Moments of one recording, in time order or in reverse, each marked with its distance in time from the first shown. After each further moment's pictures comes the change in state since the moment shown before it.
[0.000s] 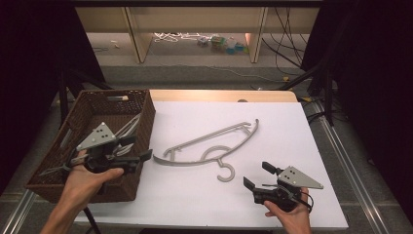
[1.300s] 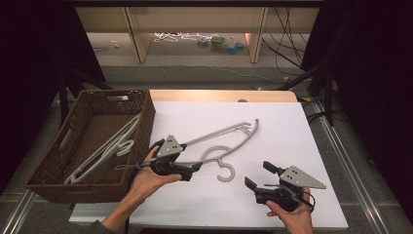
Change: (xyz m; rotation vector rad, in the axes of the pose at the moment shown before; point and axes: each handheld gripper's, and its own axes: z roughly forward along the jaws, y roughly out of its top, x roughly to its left) left arm -0.047 -0.029 0.125 0.100 -0.091 0.114; right arm -0.002 0.001 -0.004 0.003 0.008 0.010
